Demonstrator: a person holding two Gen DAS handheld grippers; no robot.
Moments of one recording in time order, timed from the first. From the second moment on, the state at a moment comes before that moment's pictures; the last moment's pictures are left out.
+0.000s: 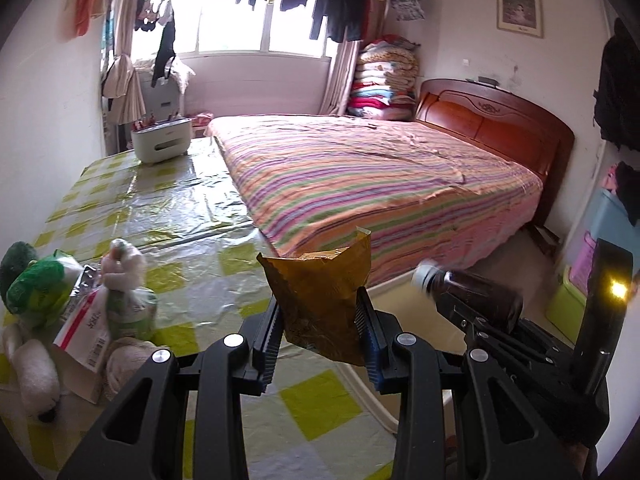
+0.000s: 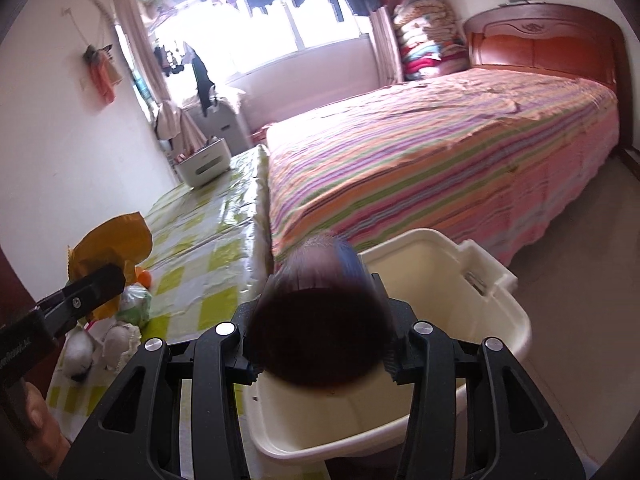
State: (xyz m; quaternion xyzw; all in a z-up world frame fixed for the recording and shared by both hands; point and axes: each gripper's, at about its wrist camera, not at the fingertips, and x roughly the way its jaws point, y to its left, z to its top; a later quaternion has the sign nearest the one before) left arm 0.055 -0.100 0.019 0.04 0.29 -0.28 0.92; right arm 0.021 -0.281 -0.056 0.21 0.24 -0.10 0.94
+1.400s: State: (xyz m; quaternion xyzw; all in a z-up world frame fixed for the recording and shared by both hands) left arm 0.043 -0.171 -0.039 0.13 0.34 -0.32 0.88; right arm -0.050 -0.313 -0.048 0.30 0.11 -0.17 0.93
